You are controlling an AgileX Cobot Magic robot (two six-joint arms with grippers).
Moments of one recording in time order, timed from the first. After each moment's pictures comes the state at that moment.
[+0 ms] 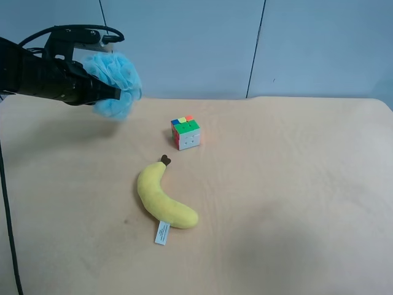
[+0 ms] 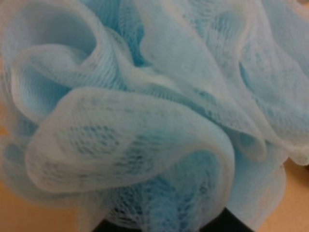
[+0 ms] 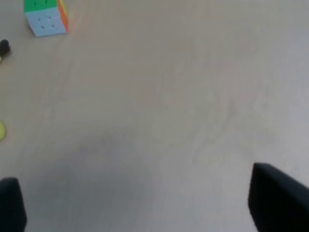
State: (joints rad) left arm -0.23 1.67 -0.91 -1.57 -0.06 1.58; right arm 0.33 0.13 -0.57 0.02 1.10 0.02
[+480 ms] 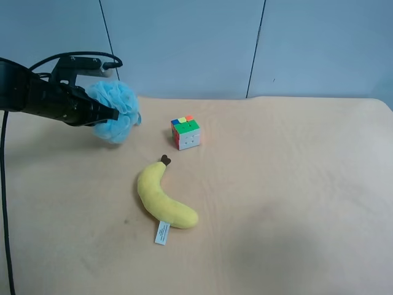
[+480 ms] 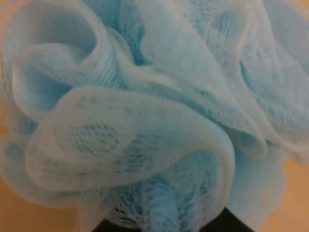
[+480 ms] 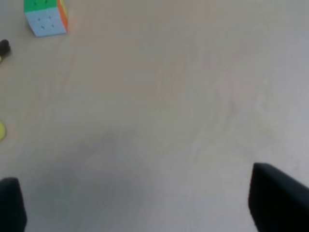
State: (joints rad) left arm -0.19 1.79 -0.88 -1.57 -0.01 1.58; right arm 0.33 0.13 -0.57 0.02 1.10 0.02
